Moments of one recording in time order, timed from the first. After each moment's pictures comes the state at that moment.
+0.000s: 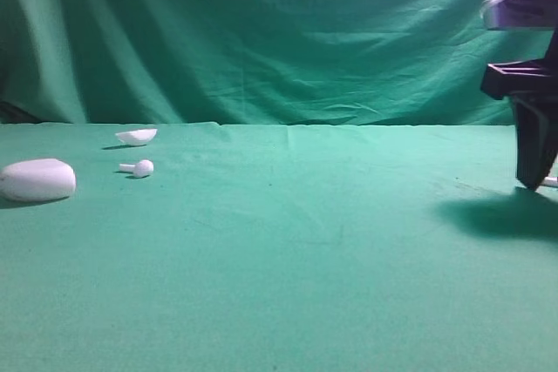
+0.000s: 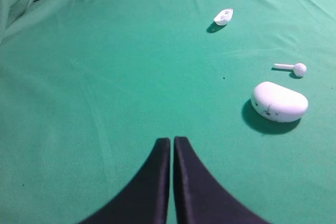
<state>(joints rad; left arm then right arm) -0.05 -0.01 0.02 0.00 0.36 0.08 0.23 1.71 -0.88 -0.06 0.50 0.06</state>
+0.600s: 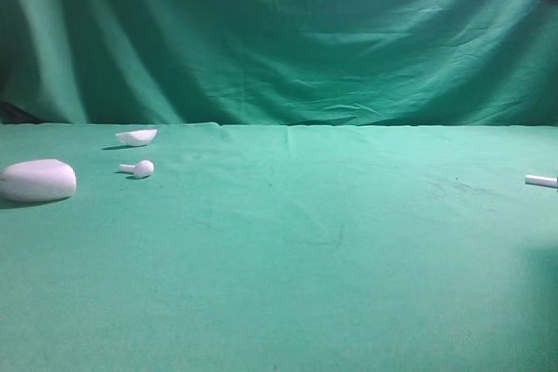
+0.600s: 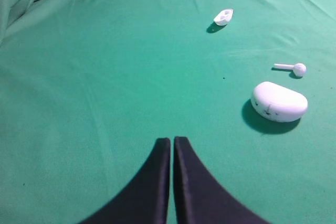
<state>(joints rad) -0.05 -0.01 0.02 0.00 0.36 0.08 0.26 1.38 -1.04 0.01 0.85 0.04</state>
